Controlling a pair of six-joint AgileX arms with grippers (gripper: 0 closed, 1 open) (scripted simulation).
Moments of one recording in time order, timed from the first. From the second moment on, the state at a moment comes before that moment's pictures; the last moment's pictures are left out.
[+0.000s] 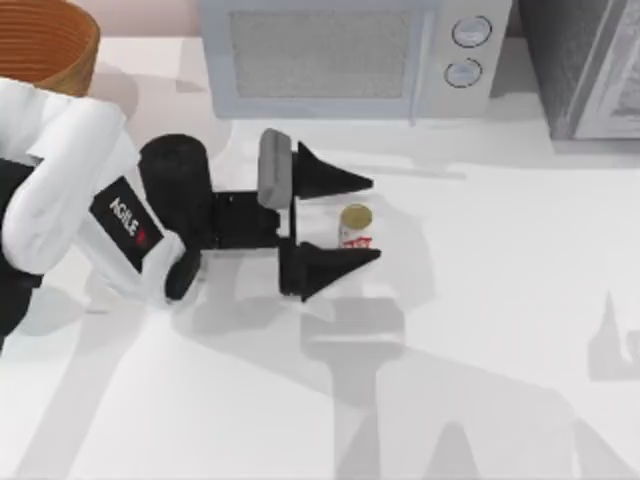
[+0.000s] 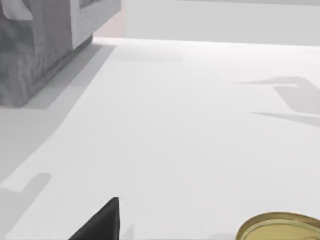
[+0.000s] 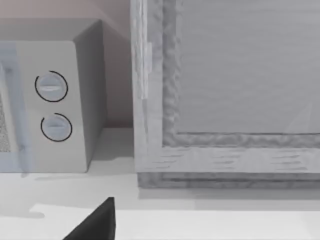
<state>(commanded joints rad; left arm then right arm) -0.35 2.53 1.19 1.29 1.23 0.02 0.00 0.00 0.00 0.00 0.00 0.00</state>
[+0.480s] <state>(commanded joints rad) -0.22 1.99 0.90 0.95 0.92 0.01 0.00 0.00 0.00 0.00 0.00 0.00</state>
